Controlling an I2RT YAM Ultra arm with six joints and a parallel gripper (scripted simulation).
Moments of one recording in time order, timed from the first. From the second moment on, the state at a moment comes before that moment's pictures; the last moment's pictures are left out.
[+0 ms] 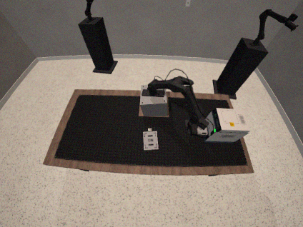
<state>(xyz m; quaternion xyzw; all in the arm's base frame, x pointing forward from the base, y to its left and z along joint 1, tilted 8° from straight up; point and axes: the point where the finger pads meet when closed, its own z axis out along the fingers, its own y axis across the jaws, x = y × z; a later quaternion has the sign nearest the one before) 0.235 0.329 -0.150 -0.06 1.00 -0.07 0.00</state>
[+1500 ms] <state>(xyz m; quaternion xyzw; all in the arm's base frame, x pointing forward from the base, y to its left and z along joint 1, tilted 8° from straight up) 0.232 0.325 -0.141 -0.06 1.00 -0.08 0.00</state>
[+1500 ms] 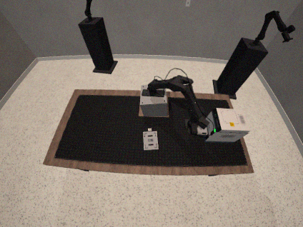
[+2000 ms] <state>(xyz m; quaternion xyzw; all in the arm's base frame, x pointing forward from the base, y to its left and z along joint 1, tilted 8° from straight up) 0.232 0.328 -0.123 -0.06 1.00 -0.08 0.00</state>
